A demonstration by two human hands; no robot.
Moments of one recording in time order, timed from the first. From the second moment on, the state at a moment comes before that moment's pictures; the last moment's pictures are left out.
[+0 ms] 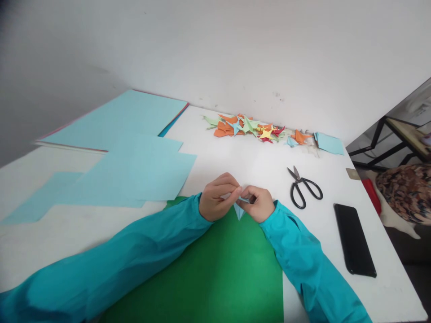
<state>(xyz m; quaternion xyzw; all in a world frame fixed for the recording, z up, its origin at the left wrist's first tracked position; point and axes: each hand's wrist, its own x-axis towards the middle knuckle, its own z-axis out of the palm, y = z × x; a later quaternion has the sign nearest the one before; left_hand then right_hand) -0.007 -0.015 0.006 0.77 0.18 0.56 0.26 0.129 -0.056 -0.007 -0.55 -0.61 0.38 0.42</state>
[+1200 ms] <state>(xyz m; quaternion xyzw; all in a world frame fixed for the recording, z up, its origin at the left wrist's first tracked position) -0.010 -0.013 0.004 0.75 0.18 0.50 0.38 0.130 -0.054 0.003 -0.52 -0.53 0.47 0.48</state>
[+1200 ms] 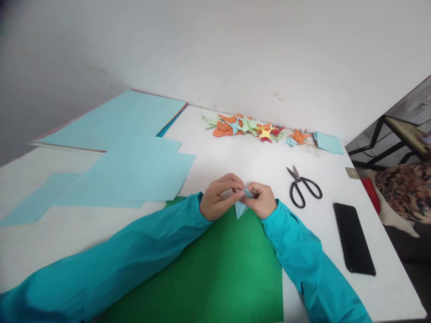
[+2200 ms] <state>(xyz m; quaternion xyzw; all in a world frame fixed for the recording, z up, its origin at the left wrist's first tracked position) -0.003 -0.007 -0.003 0.56 0.31 0.48 0.60 0.142 -0.048 -0.009 -0.49 -0.44 0.47 0.59</state>
